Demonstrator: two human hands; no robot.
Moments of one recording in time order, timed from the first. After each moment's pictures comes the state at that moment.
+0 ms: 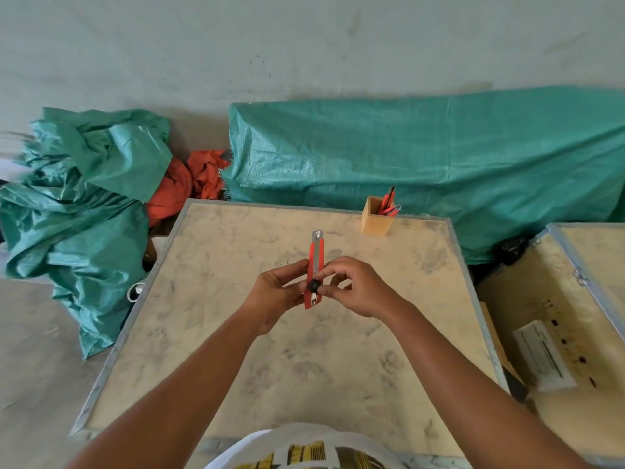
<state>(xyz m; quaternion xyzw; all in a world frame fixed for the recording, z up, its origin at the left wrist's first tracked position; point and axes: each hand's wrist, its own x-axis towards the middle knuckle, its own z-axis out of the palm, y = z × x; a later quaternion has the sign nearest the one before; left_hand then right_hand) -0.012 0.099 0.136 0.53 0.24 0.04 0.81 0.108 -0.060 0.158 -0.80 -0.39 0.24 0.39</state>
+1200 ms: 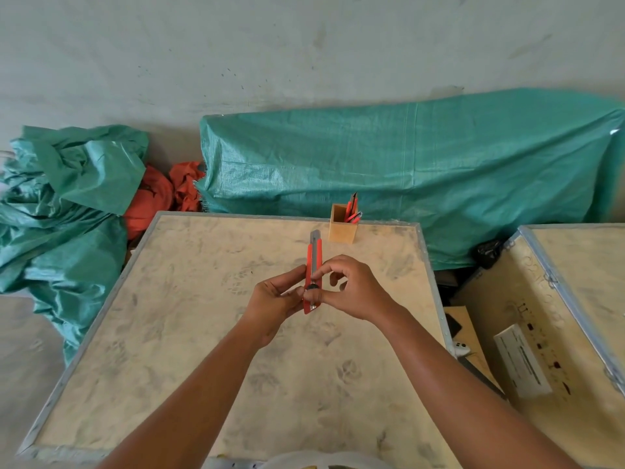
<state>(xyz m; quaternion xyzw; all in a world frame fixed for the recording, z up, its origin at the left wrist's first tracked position) 0.048 0.005 0.147 0.54 0.26 0.07 0.80 0.170 -0.142 0.158 -0.80 -0.38 0.18 0.44</state>
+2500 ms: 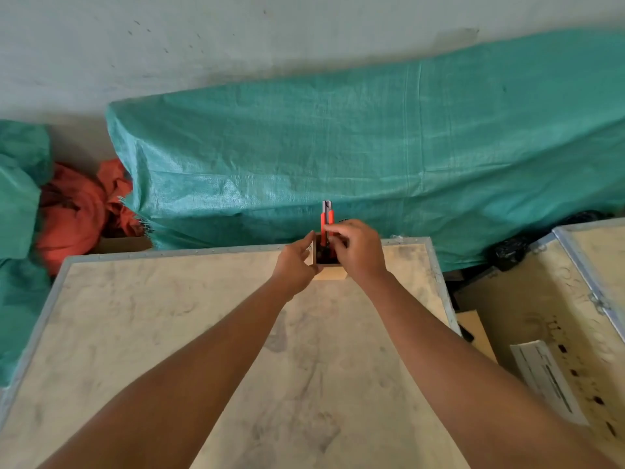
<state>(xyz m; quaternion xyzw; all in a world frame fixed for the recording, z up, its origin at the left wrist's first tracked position) 0.350 0.099 0.046 0.76 0.26 -0.05 0.60 0.434 -0.033 0.050 -0.88 -0.29 -0.03 0.38</state>
